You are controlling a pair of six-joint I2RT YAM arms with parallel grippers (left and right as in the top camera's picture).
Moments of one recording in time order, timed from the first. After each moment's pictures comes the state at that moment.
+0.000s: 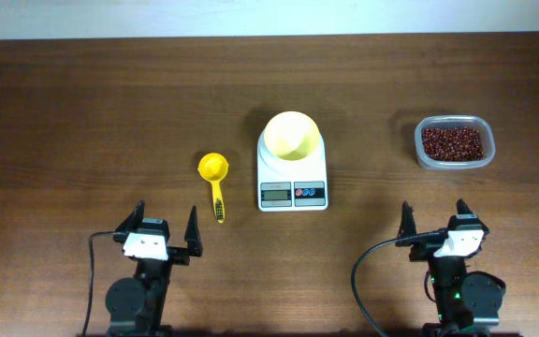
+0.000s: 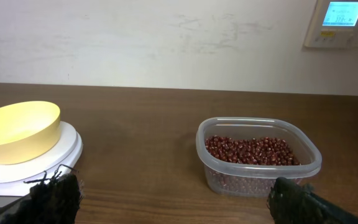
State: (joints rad) left arm 0.02 0.01 0.01 -0.07 0.11 0.01; right arm -0.04 0.01 0.01 -0.07 -0.07 -0.01
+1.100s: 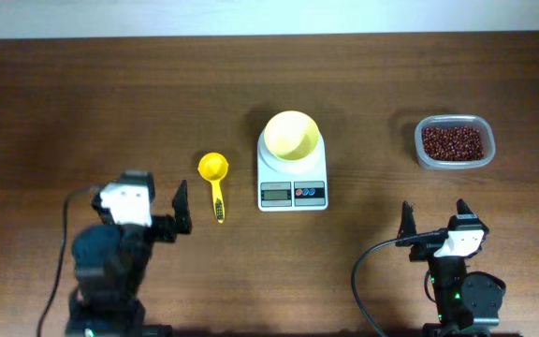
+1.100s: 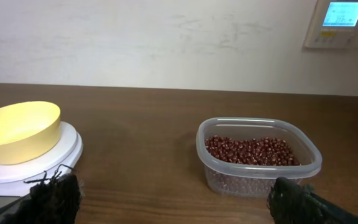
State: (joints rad) left arm 0.02 0.53 0.58 -0.36 0.11 0.02; right arm -0.04 0.01 0.01 -0.07 -0.07 -0.01
